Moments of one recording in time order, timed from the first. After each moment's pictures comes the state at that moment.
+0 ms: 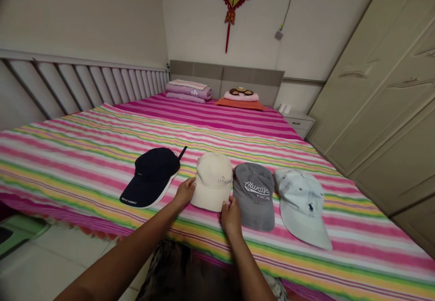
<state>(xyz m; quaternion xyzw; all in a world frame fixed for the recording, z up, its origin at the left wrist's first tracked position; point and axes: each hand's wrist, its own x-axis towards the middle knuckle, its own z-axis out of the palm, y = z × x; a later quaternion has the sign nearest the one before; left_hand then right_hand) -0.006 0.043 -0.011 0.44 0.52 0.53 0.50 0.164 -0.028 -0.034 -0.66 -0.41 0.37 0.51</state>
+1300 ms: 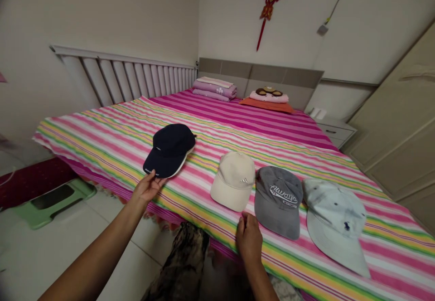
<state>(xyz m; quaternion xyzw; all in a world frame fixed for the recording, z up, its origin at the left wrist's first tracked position) -0.181 -0.025 0.022 0.04 0.35 0.75 0.56 0.158 -0.088 -0.045 -0.64 -0.66 0.05 0.39</state>
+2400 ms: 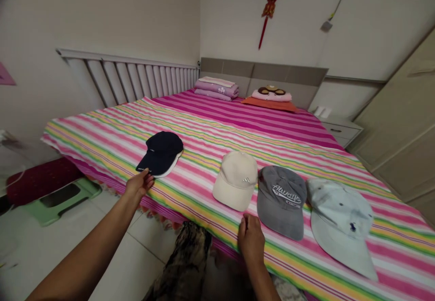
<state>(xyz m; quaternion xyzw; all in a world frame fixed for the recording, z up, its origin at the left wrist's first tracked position) -0.216 -0.021 0.023 0.00 0.56 0.72 0.41 0.158 -0.091 -0.048 -0.61 -0.69 0.03 0.39</state>
